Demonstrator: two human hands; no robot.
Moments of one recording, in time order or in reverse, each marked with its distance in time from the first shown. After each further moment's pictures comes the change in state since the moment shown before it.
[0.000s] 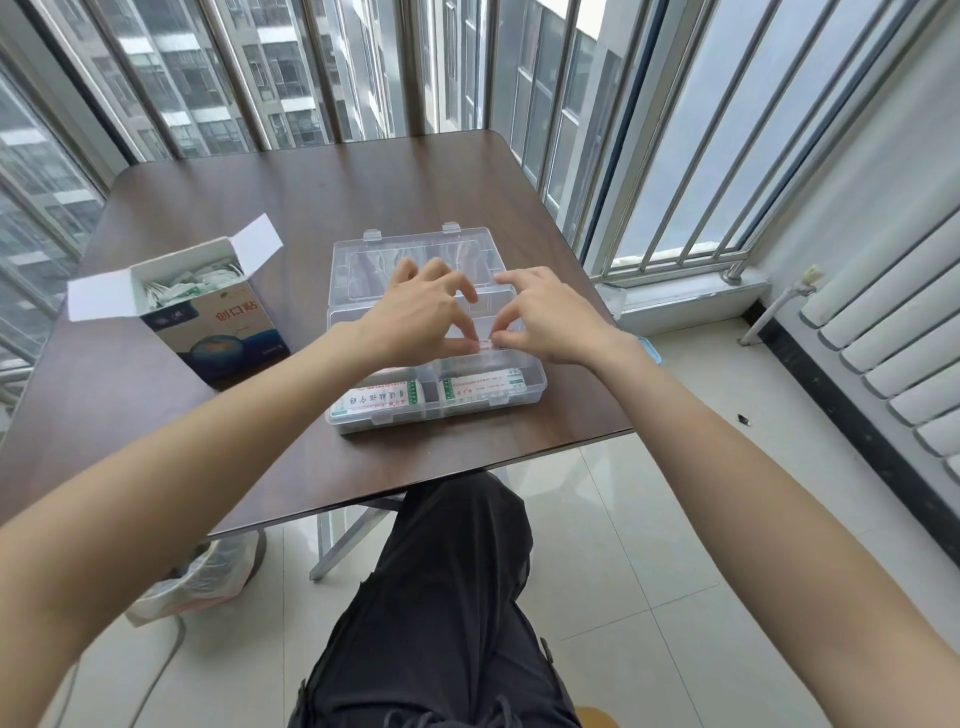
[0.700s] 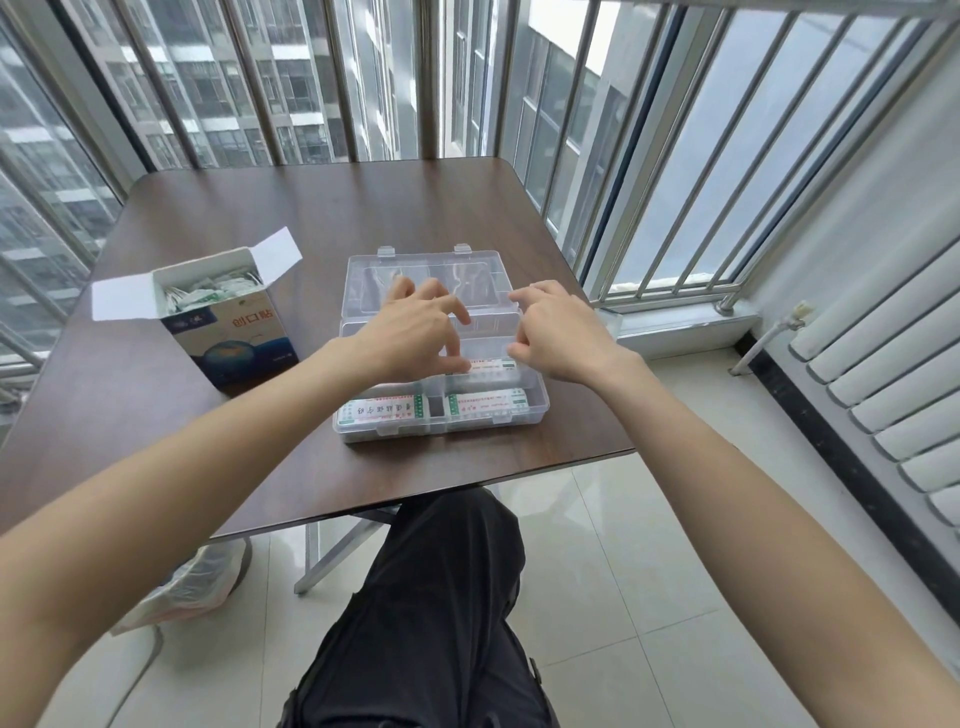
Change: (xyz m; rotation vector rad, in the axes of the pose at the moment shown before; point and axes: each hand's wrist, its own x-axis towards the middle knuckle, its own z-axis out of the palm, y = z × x) left_hand -0.009 -0.011 0.000 0.012 -0.014 -0.032; right_hand -0.003 -0.007 -0.010 -0.175 0.052 0.035
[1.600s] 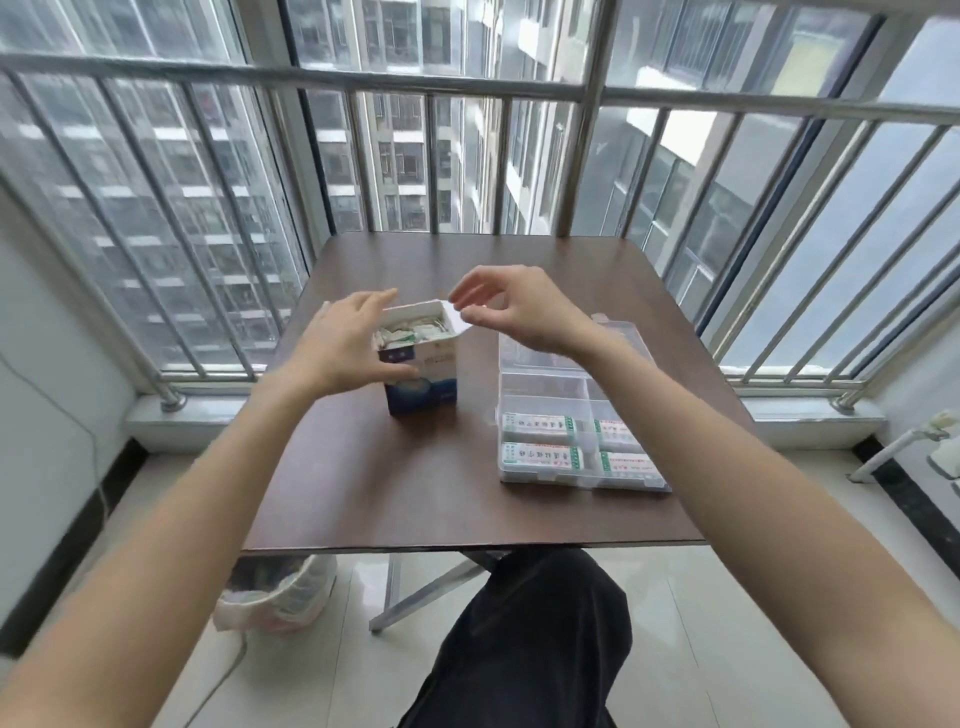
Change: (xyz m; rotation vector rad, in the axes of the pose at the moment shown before) left_hand -0.153 -0.141 -0.023 -0.290 0.189 -0.620; right_hand 0.085 -0.160 -0.056 0.635 0.128 -0.380
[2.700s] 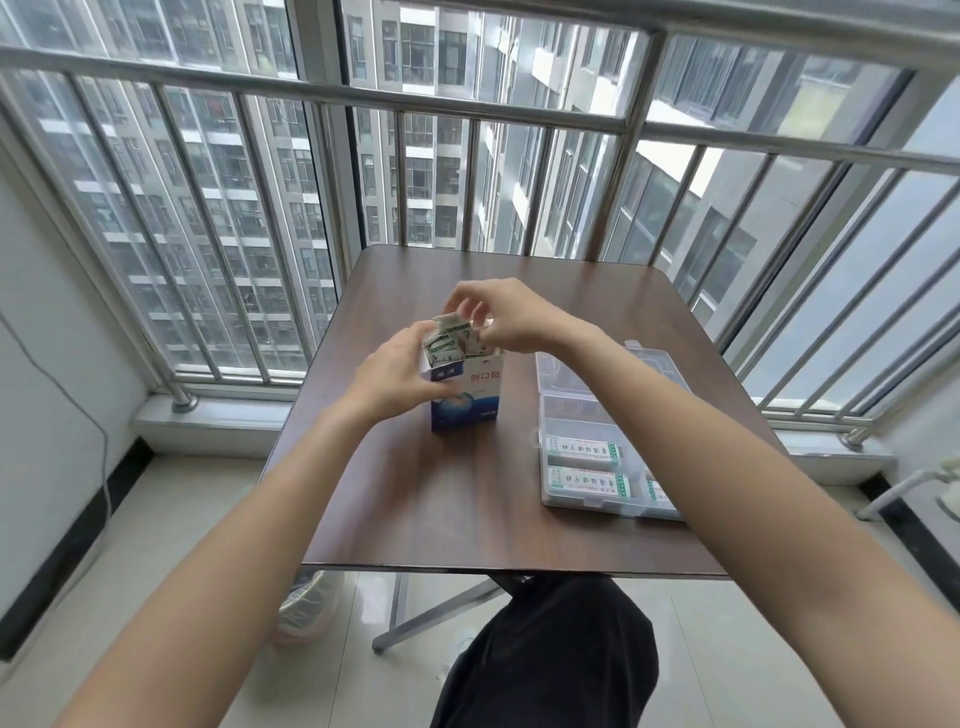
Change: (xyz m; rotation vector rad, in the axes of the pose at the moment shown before) left_hand 0.001 -0.019 0.025 -0.440 0.034 -0.089; right_hand 0.057 -0.033 0.031 -0.185 -0.194 0.022
